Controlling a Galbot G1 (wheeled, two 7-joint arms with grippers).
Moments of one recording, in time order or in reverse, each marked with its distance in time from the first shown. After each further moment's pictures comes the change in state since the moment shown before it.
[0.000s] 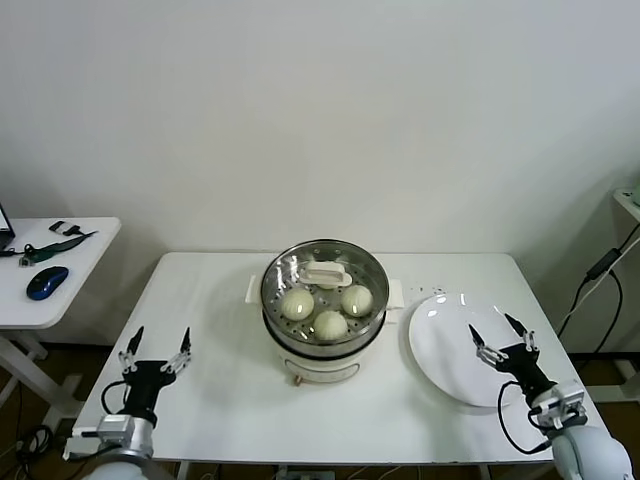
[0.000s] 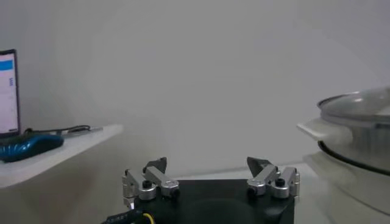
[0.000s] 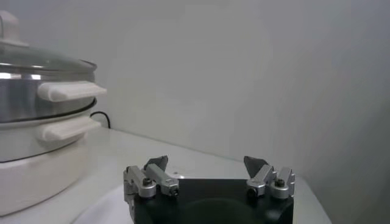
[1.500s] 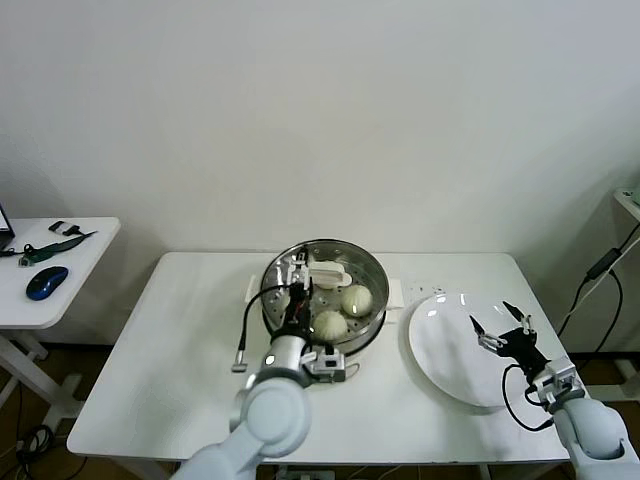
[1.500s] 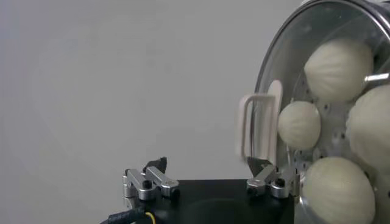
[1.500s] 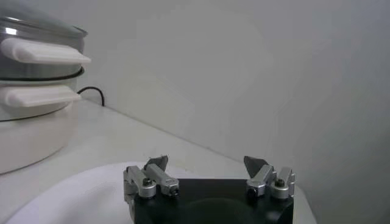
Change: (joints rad) left arm -0.590 0.087 0.843 -0.119 1.516 0.800 0.387; right arm 0.139 -0.100 -0.084 -0.155 -0.060 0.022 -0.015
